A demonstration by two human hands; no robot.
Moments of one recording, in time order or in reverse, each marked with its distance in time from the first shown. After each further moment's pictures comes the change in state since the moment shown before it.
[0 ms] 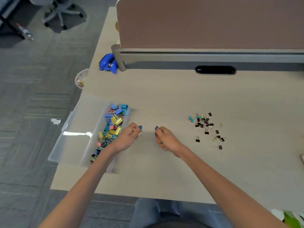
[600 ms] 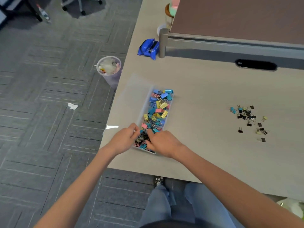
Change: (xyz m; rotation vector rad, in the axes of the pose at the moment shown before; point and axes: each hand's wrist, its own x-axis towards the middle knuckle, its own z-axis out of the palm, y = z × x) left_hand -0.088 -0.143 -0.113 0.317 0.026 0.061; right_hand 0.011 -0.011 0.194 -1.394 -0.107 -0.557
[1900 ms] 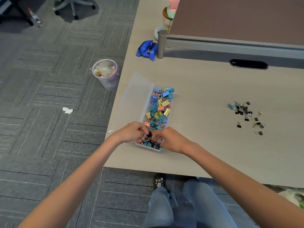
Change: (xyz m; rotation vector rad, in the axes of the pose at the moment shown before) left_hand 0.015 0.009 -0.019 -0.275 -0.286 -0.119; right_hand -0.011 0.006 0.000 0.529 -0.048 0.143
